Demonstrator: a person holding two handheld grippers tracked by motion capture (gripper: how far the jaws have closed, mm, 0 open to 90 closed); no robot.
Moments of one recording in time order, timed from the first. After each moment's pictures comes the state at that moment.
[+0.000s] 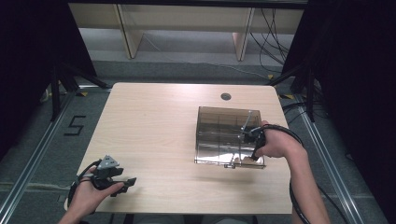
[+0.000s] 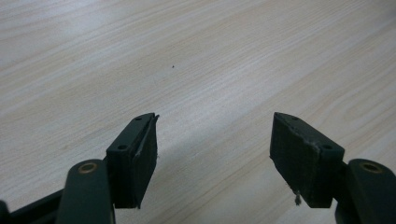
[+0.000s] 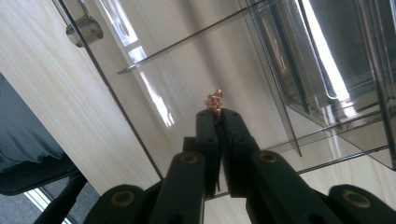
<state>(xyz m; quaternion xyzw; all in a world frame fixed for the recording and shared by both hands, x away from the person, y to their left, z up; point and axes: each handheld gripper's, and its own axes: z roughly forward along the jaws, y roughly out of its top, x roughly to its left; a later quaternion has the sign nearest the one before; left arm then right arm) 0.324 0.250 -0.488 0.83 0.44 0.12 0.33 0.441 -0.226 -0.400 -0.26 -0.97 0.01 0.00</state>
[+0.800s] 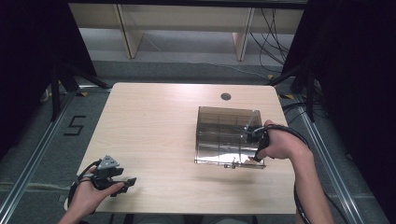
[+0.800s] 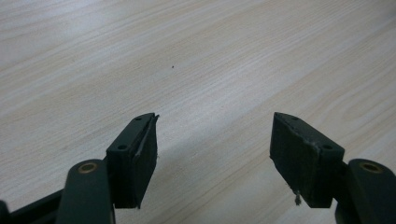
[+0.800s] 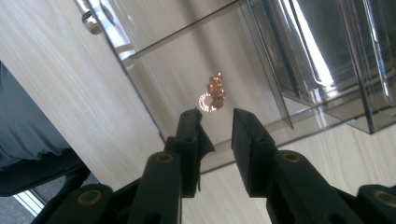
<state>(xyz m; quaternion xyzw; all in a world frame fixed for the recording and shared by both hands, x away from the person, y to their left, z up) 0.324 0.250 -0.488 0.83 0.44 0.13 0.33 0.427 -0.230 -0.384 -0.28 -0.96 0.01 -0.02</state>
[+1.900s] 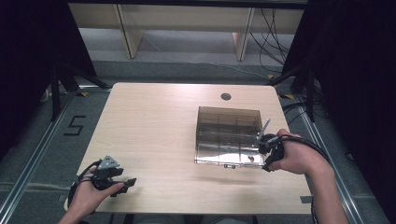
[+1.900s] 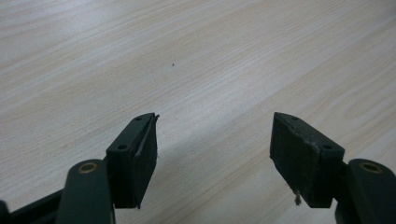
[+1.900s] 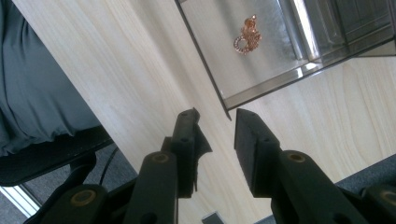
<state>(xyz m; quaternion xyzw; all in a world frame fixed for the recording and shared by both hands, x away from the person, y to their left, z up) 0.324 0.250 -0.489 0.83 0.44 0.13 0.33 0.382 -0.252 -0.367 -0.28 -0.96 -0.02 -0.03</state>
